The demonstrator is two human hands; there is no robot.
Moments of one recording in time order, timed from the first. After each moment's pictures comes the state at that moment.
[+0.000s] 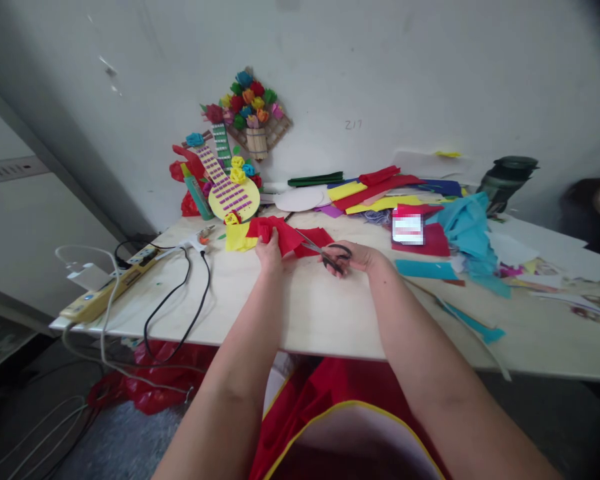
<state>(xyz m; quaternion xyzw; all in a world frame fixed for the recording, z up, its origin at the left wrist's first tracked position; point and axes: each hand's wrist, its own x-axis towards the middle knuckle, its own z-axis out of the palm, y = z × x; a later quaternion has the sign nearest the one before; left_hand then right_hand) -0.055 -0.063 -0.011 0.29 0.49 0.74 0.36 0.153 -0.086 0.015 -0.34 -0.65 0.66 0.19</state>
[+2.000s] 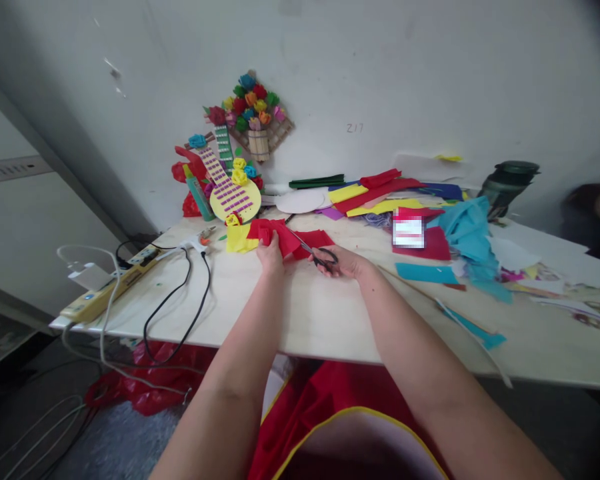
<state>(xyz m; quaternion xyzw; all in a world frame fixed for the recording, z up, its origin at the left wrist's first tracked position) -0.052 -0.060 -0.013 0.24 0.48 0.77 0.35 0.125 -0.090 0.006 -0.36 -0.63 0.64 0.26</state>
